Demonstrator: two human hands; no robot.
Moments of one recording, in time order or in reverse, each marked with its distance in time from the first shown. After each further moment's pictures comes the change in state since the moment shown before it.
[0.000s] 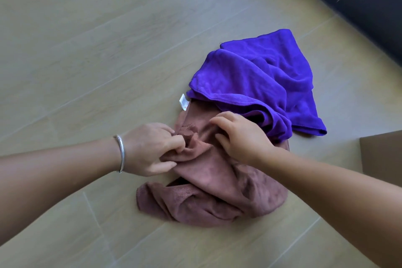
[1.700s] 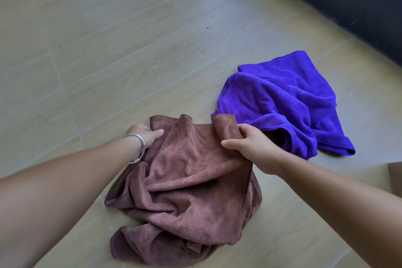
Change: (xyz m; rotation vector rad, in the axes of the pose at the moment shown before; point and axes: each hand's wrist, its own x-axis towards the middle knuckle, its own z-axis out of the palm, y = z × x) left_hand -0.002 -0.084 0.022 -0.751 0.360 -1.554; right_hand 0.030 -0.008 -0.022 1.018 -0.098 0.499
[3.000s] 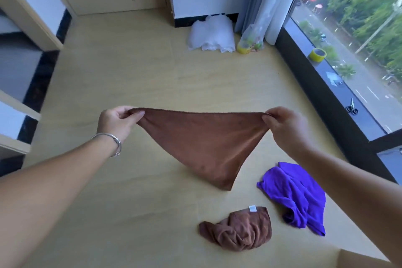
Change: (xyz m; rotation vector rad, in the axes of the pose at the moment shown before) left_hand -0.286 0.043 -0.605 -0.580 0.508 0.226; right_hand -0.225 -0.571 0.132 -0.560 0.288 -0.464
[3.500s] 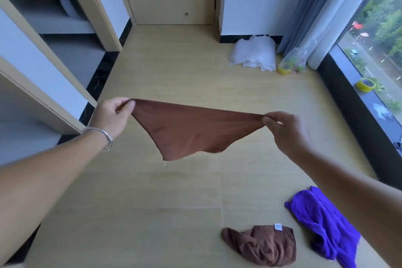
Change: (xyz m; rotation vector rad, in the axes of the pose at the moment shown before) left_hand -0.033 -0.013 -0.183 0.247 0.190 0.138; right_hand -0.050 -0.106 0.069 0.013 -0.122 -0.234
